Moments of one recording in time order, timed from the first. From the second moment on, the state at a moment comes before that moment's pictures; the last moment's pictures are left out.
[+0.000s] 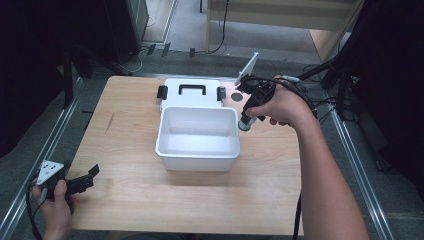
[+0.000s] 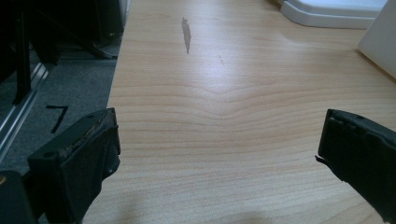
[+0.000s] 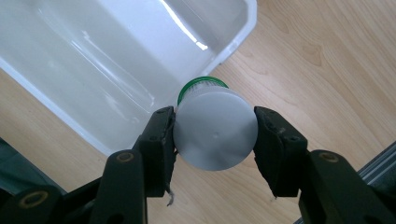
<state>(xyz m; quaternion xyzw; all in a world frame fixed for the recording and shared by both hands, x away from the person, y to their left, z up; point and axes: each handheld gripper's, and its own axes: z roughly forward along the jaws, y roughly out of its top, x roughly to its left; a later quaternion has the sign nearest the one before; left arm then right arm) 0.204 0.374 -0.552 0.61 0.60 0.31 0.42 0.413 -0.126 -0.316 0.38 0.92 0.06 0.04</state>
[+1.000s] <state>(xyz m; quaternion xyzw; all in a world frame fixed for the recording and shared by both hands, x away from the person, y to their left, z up) 0.204 0.375 -0.552 0.61 0.60 0.31 0.42 0.421 -0.071 -0.346 0.29 0.96 0.06 0.04</state>
